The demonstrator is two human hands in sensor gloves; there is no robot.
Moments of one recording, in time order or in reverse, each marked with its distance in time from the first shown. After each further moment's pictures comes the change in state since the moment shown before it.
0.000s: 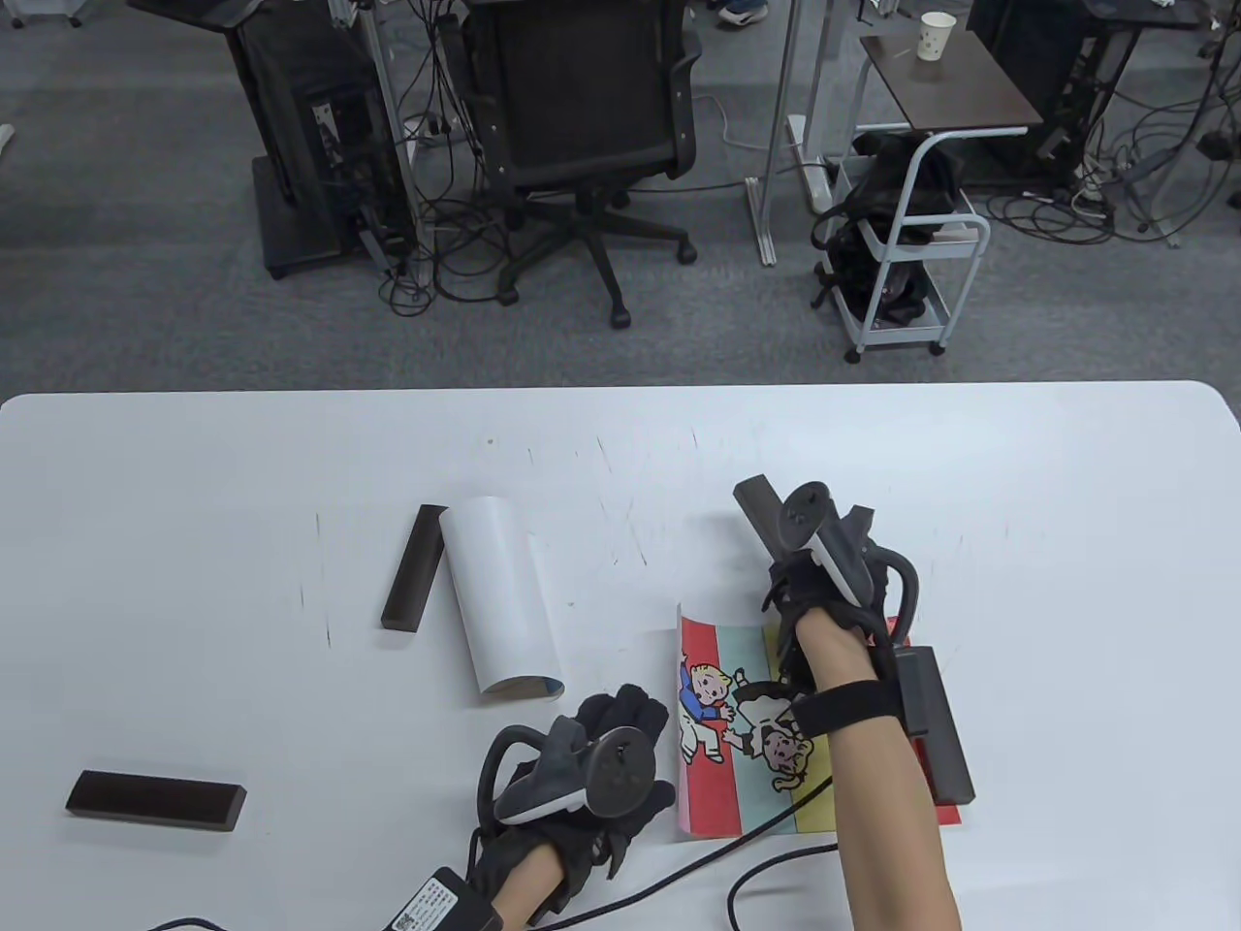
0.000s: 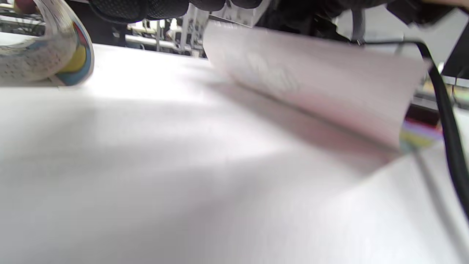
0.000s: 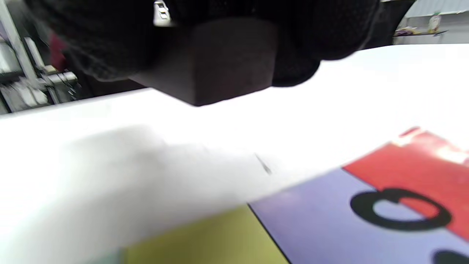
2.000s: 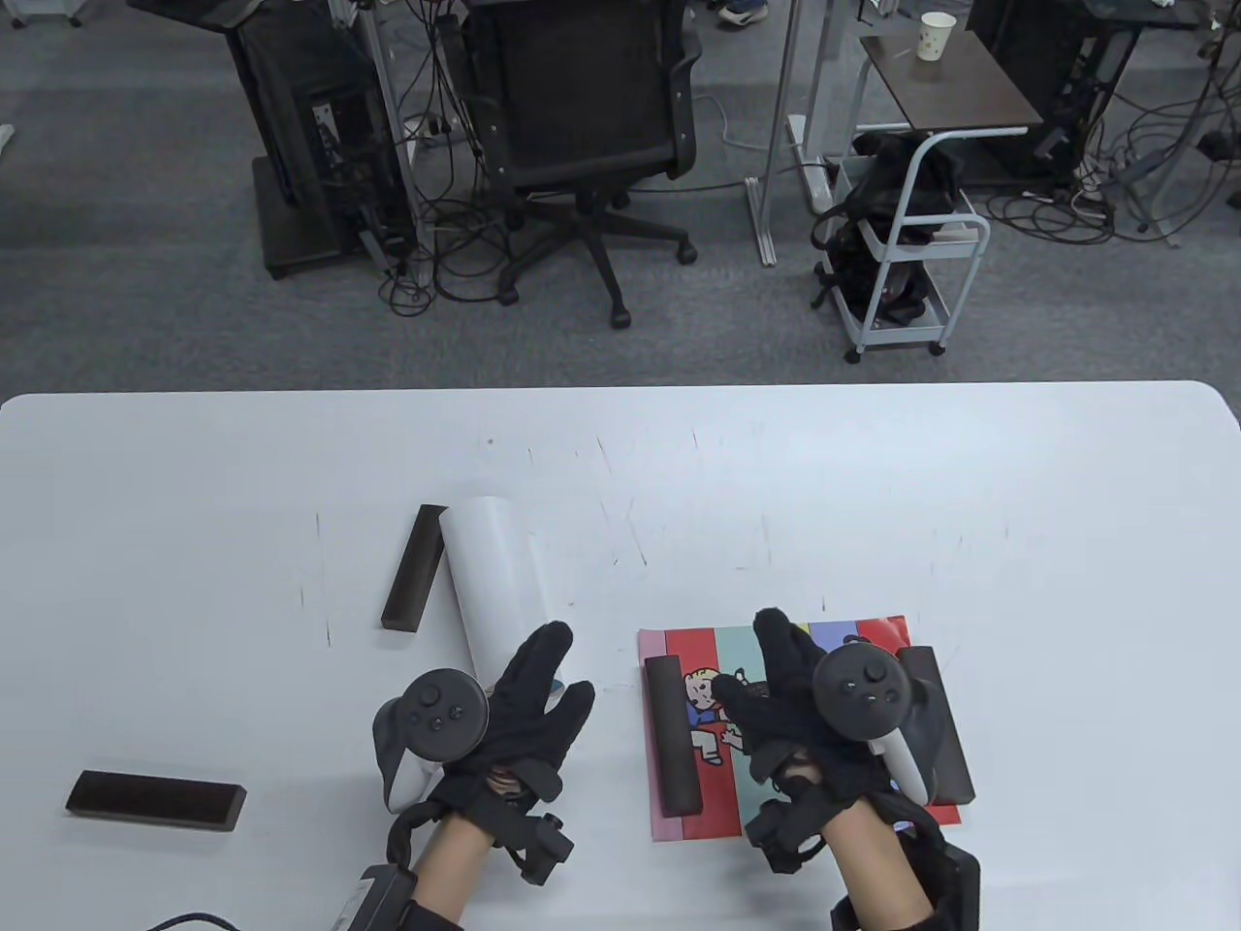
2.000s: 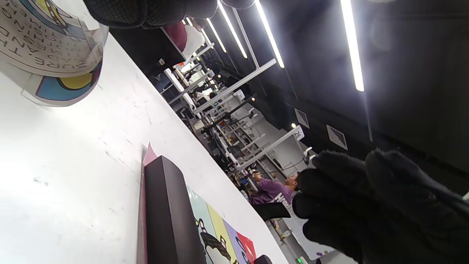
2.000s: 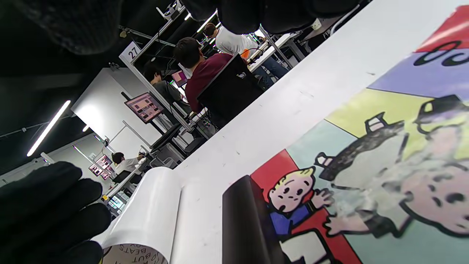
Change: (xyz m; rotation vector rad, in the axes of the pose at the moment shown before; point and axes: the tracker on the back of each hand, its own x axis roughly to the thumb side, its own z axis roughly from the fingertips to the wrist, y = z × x) left_hand -0.082 0.019 0.021 0.337 0.053 0.755; right_hand -0.031 -0.001 0.151 0.086 -0.352 -0.573
